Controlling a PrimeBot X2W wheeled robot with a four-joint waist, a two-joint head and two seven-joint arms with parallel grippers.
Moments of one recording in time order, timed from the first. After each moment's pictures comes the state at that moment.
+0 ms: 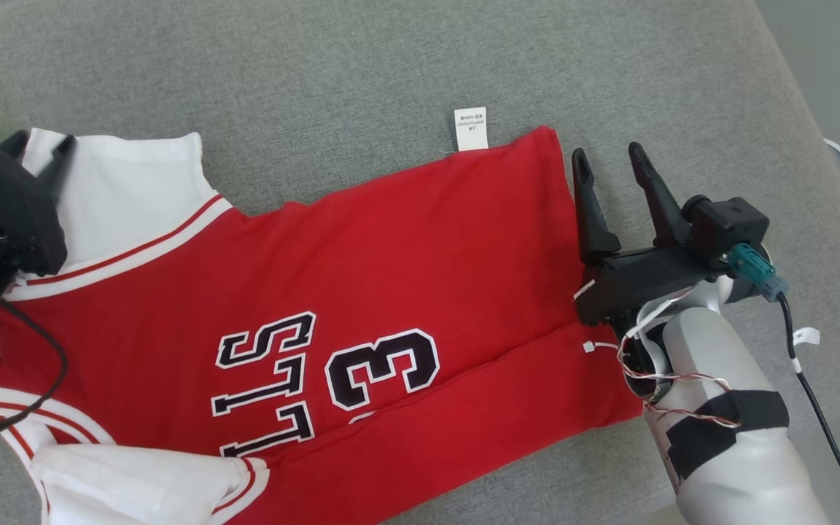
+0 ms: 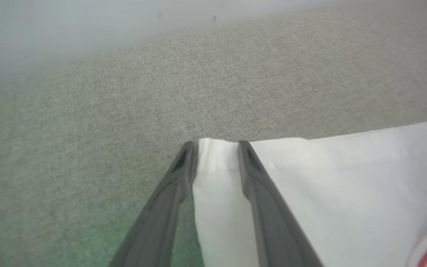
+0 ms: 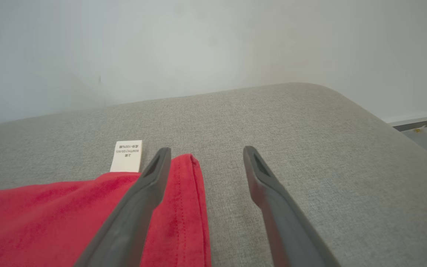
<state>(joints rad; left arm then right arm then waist) -0.98 0.62 -0.56 0.67 -0.78 -0.13 0.29 -0.67 -0.07 0.10 0.60 0.22 0.13 -0.26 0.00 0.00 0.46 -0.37</state>
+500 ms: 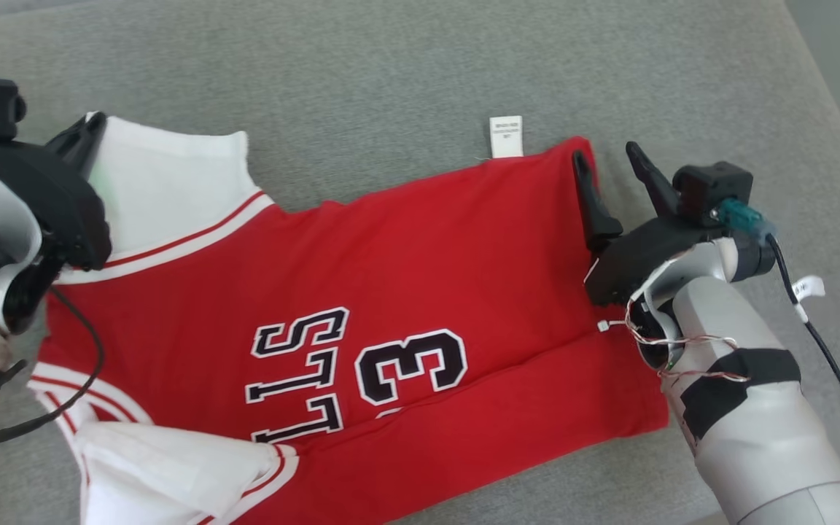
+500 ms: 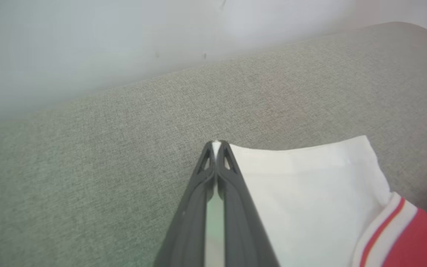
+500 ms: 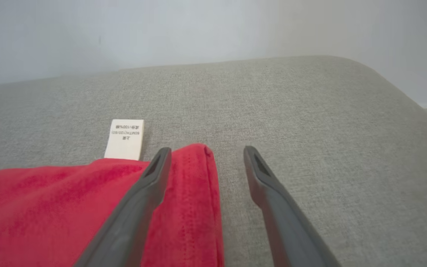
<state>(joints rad) -1.02 0.59 -0.67 0.66 -0.84 -0.13 0.15 -0.81 -0.13 0.19 0.82 0.27 0.13 -0.19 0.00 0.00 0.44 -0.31</state>
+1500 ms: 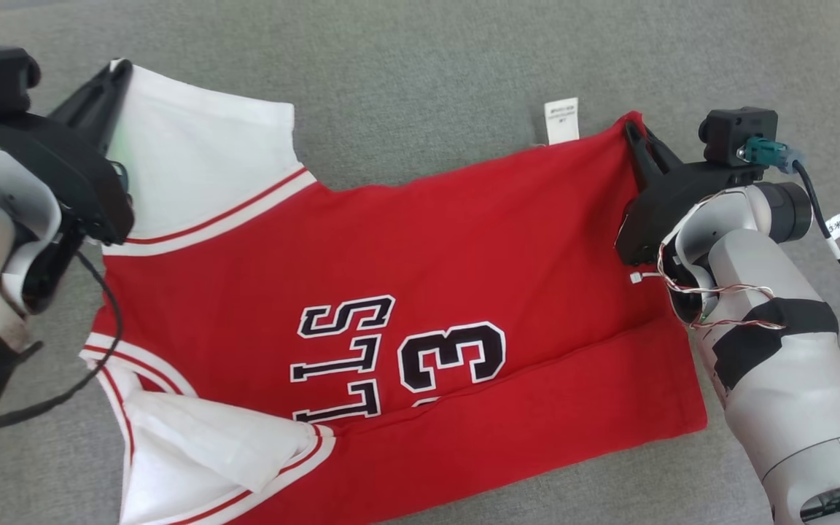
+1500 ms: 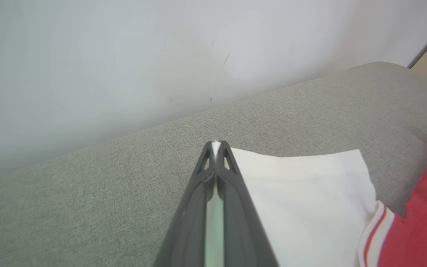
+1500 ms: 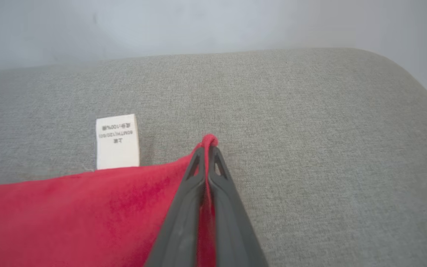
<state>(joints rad) -1.10 0.60 -0.79 0.63 -0.91 -0.13 -0.01 -0.95 -0.19 0.22 0.95 0.32 0.13 -0.04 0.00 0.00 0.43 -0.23</state>
